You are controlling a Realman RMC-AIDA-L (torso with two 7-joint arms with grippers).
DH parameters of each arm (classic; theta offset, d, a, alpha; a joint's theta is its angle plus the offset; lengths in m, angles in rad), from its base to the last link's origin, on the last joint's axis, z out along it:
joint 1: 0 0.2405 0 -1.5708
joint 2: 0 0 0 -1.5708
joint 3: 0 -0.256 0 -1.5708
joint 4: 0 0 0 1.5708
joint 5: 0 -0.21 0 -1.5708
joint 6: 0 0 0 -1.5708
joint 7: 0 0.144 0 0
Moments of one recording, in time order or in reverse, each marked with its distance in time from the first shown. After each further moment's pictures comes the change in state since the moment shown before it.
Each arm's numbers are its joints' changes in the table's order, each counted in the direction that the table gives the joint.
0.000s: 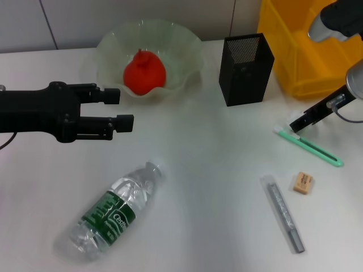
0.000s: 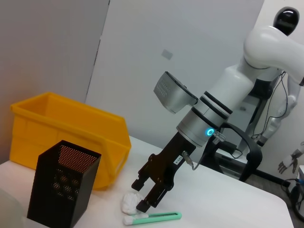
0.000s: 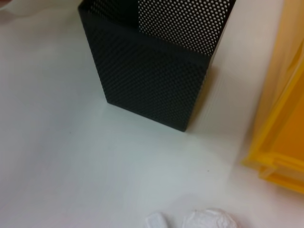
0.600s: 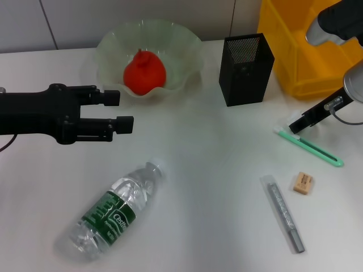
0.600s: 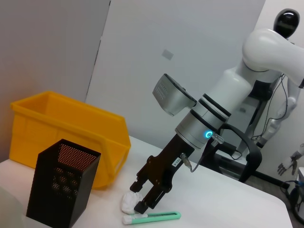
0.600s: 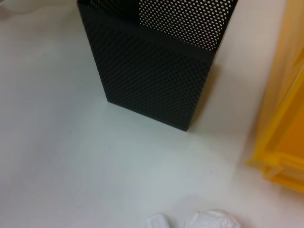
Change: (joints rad) left arm 0.005 -0.002 0.000 0.004 0.002 0.000 0.000; right arm 0.002 0.002 0.006 -0.022 0.000 -0.021 0.000
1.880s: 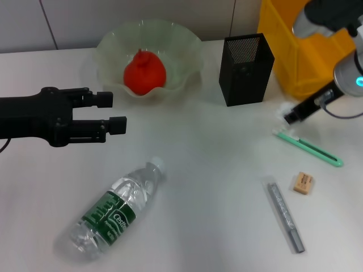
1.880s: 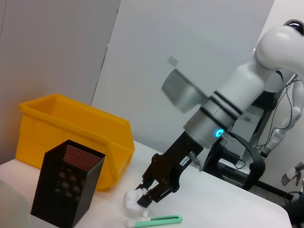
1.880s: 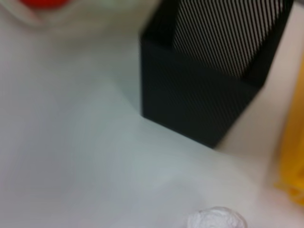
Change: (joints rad) left arm 0.031 0.002 0.007 -0.001 0.023 -0.003 -0.006; right arm -0.052 0.008 0.160 0.208 -0.075 0.107 0.095
